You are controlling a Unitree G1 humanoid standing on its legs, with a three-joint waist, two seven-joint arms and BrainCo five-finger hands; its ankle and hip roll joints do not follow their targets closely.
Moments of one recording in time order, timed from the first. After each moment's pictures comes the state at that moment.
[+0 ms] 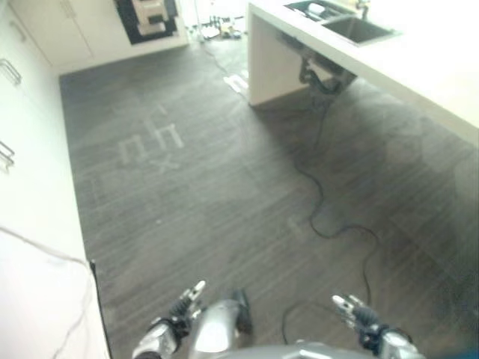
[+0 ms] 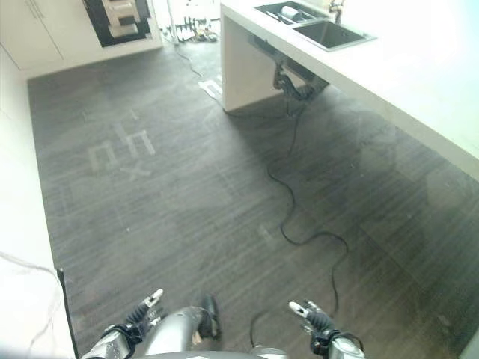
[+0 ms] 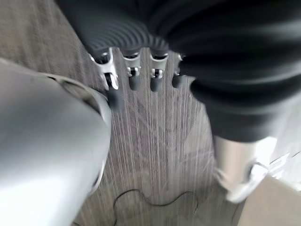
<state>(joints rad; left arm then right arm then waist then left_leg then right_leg) 0.02 0.24 -0.06 1.13 -0.39 0.04 -0.32 0.10 -0.27 0.04 0.85 0.45 -0.05 0.25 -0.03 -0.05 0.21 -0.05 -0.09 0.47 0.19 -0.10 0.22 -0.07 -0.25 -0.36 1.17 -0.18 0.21</state>
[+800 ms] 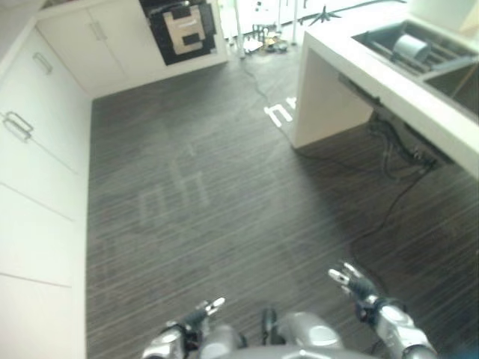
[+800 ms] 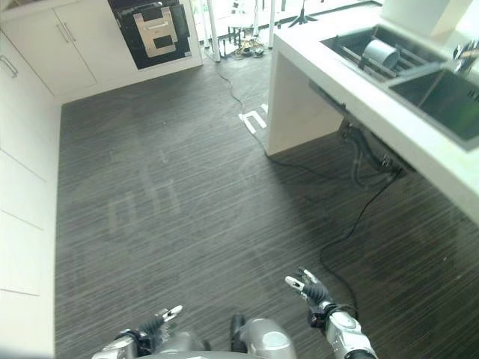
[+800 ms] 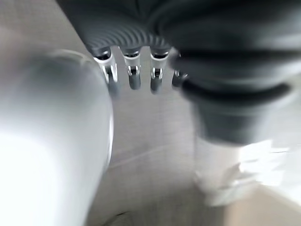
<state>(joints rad) 0.03 0.28 -0.04 0.96 -0.37 0.02 -0.30 -0.01 -0.32 0.15 0.84 0.48 -0.05 0.25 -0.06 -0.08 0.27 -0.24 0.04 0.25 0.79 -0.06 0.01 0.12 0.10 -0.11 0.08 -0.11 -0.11</state>
